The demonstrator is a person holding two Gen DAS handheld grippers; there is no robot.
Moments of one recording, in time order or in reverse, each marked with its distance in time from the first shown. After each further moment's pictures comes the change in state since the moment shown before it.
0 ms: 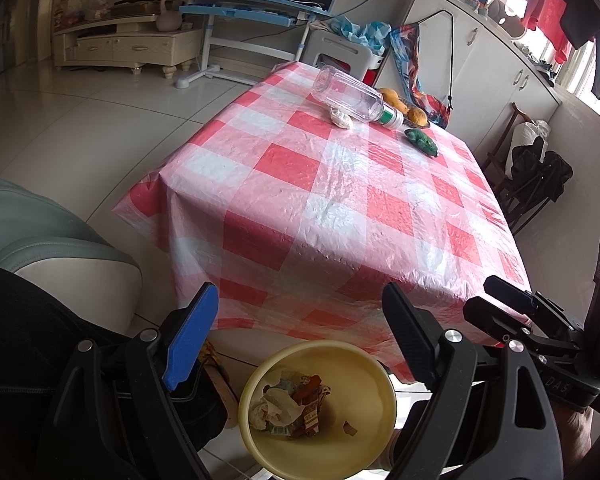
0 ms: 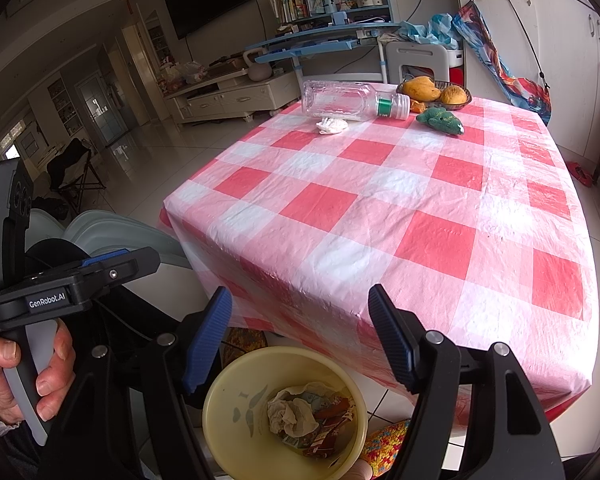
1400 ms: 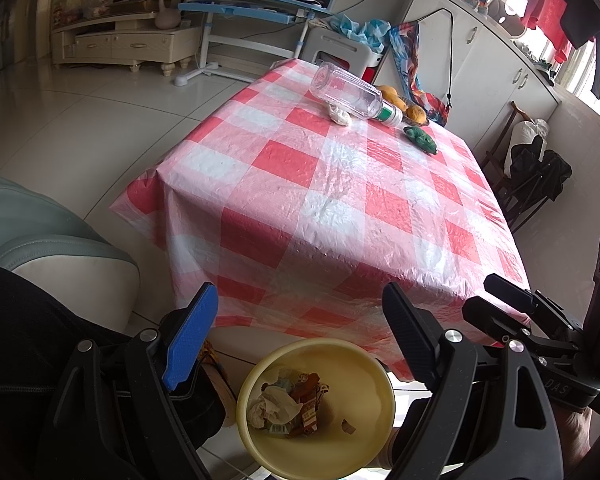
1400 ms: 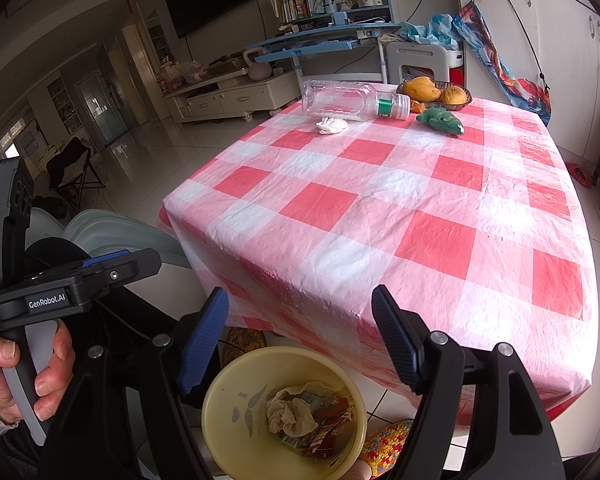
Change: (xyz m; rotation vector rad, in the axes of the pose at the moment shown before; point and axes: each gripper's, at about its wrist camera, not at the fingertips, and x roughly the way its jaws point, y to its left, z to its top) left arm 0.002 0.001 0.001 -0.002 0.003 0.000; right arm -0.002 -0.001 0.000 -0.002 0.000 -0.003
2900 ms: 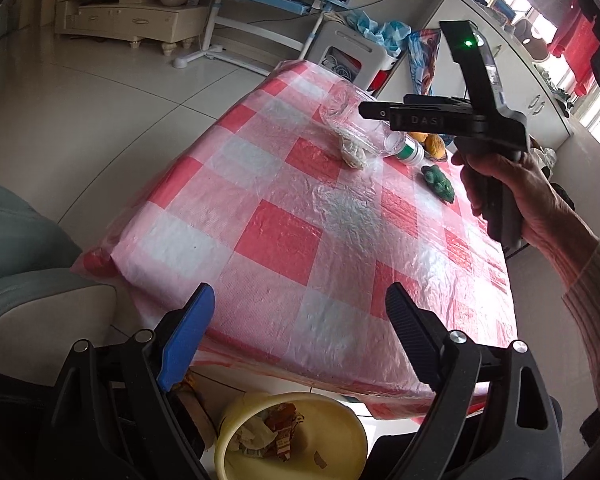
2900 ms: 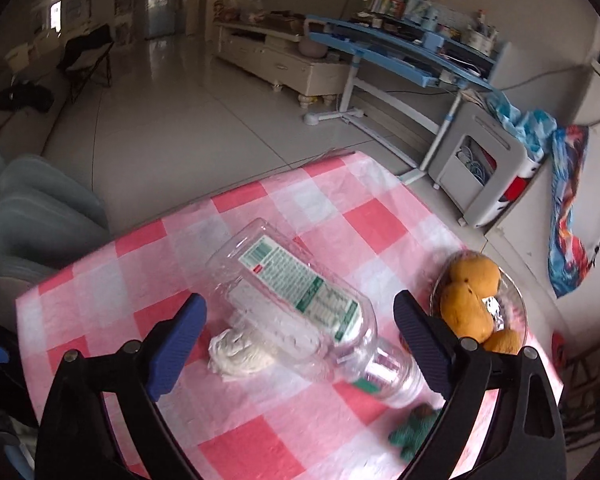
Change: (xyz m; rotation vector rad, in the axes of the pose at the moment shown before) left arm 0.062 0.004 0.083 -0.112 0.063 -0.039; right arm 0.198 -0.025 0.246 -0.566 0.161 -0.069
